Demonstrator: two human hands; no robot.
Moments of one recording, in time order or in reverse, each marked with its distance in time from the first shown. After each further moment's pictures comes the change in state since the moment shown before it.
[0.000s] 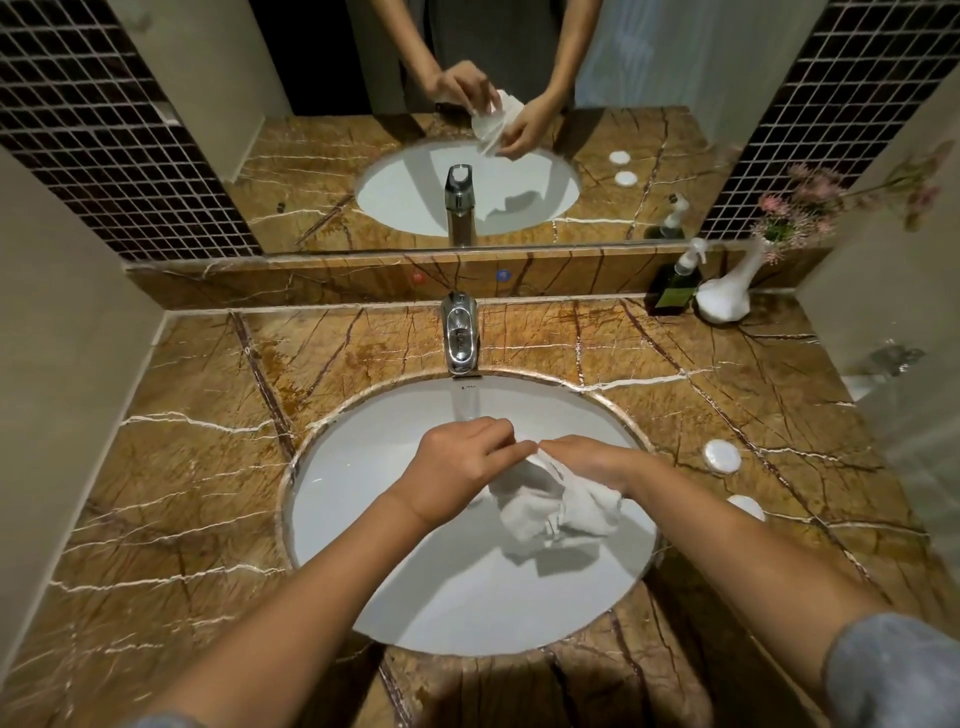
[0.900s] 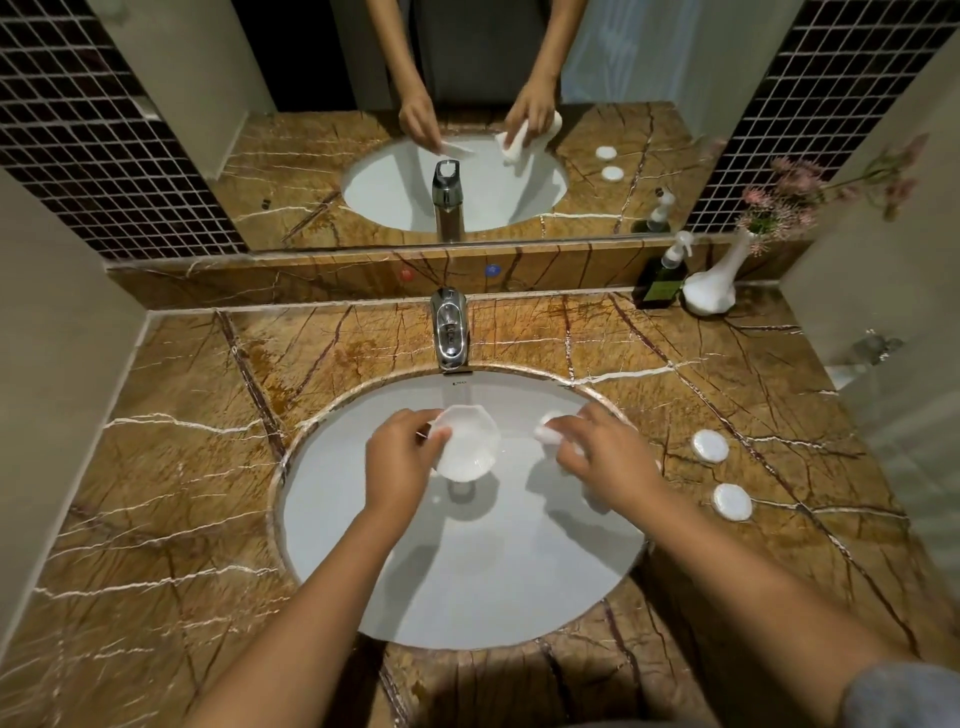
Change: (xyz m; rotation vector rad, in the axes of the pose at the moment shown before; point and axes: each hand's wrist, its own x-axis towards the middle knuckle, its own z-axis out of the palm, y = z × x) left_hand -0.042 -0.022 0.042 -0.448 0.041 -1.016; right_hand -0.030 0.023 0.013 -0.570 0.748 -0.285
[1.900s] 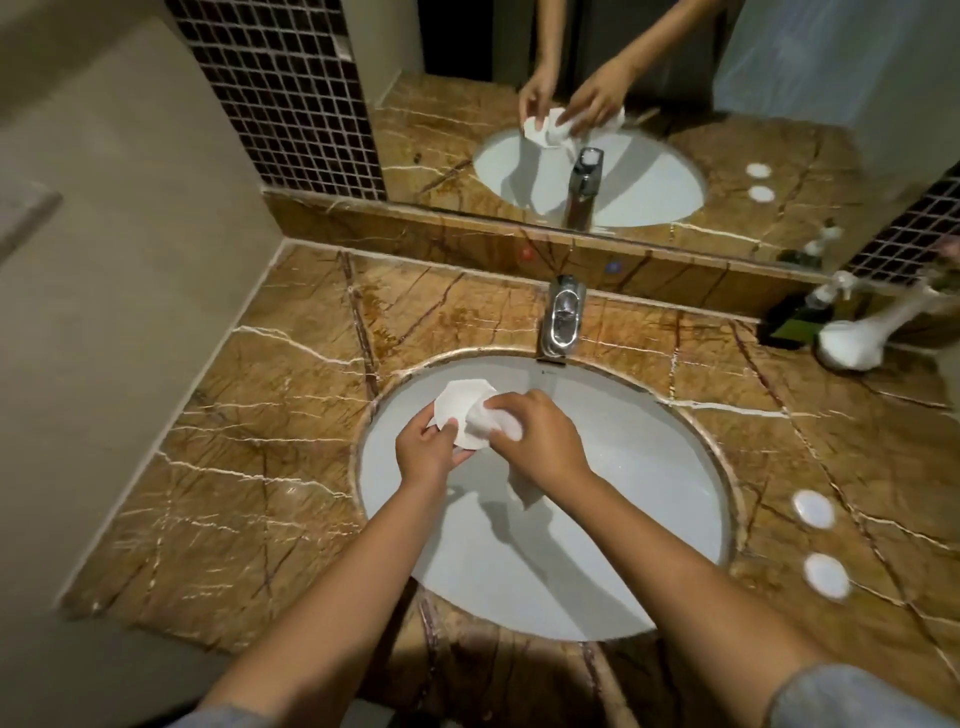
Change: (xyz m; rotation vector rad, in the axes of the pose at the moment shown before) left_hand -0.028 -0.029 -0.031 -0.978 0.311 -0.837; right_hand 0.042 -0.146 0.048 0.354 -0.178 -0.106
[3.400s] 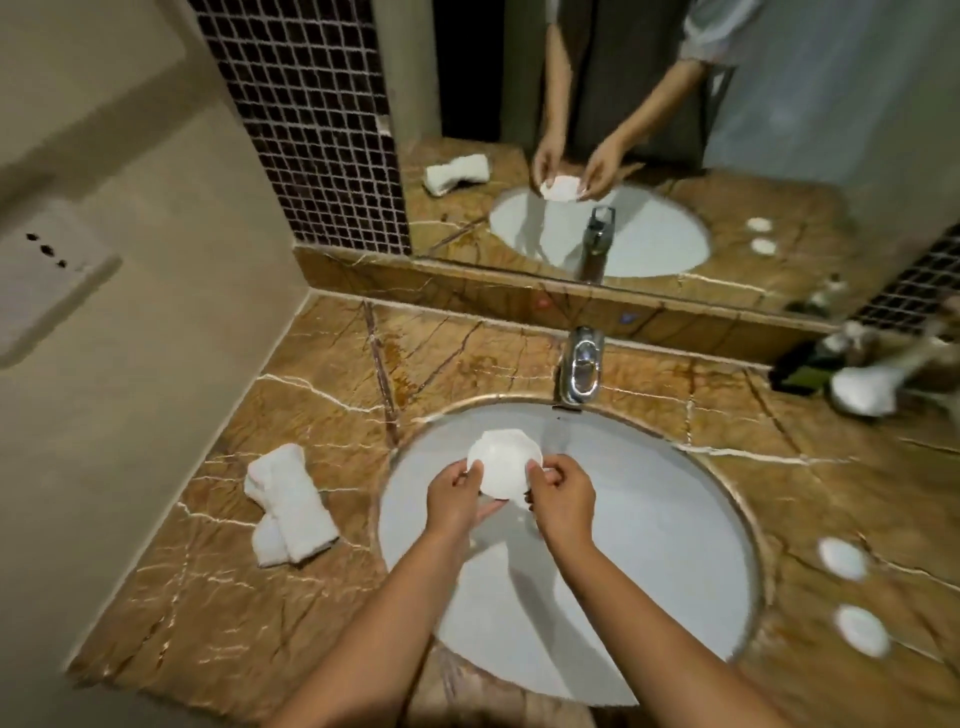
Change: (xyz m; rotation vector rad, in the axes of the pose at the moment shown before) left_hand 0.002 0.006 0.003 0.068 -0.102 -0.095; right_hand 0.002 0.007 0.041 0.583 0.358 0.445
